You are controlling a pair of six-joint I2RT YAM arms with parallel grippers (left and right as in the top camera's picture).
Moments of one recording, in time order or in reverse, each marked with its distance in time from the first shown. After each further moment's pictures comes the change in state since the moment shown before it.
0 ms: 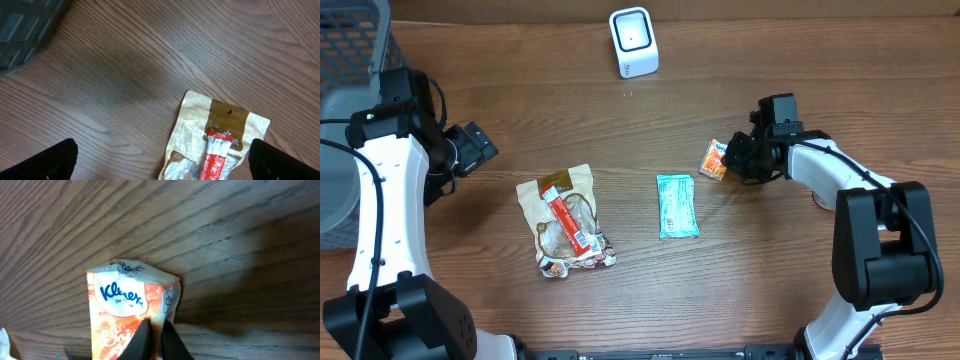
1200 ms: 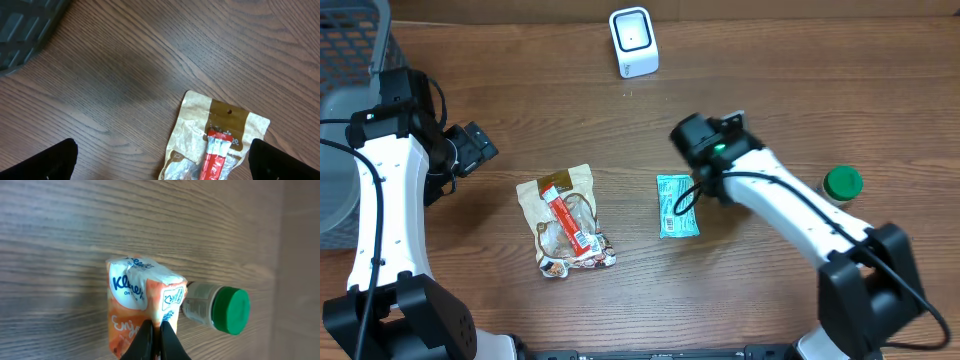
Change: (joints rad) left arm 0.000 0.000 0.000 0.000 0.000 0.000; right arm 0.439 -0.133 0.181 -0.661 1.086 -0.190
